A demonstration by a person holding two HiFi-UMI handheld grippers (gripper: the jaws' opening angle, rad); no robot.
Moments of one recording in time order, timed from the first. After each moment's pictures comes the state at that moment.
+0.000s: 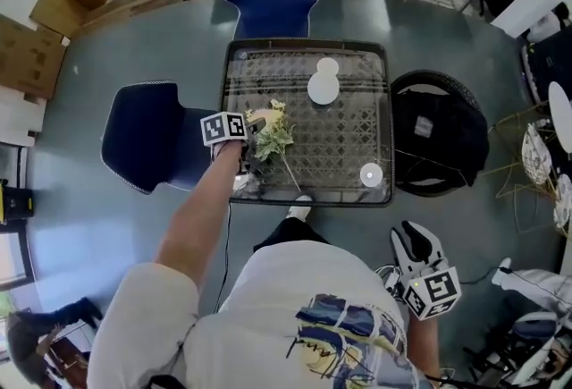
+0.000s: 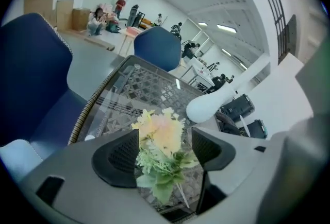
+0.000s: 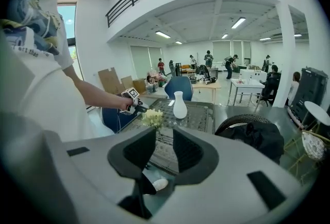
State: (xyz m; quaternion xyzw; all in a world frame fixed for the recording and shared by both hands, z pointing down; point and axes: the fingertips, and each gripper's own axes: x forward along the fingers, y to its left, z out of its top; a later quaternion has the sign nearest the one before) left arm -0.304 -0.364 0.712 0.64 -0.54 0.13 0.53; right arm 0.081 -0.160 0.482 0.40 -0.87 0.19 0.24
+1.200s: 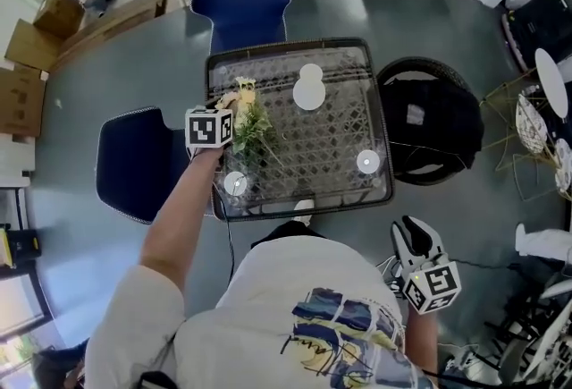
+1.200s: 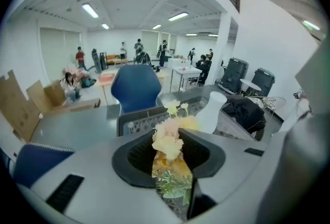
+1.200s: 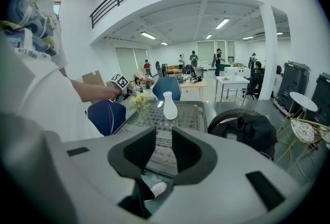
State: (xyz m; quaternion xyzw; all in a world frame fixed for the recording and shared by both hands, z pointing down) left arm -0.319 -0.438 0.609 0.73 -0.55 0.29 0.27; right arm 0.076 -0.169 0.496 0.47 -0.82 0.21 0.23
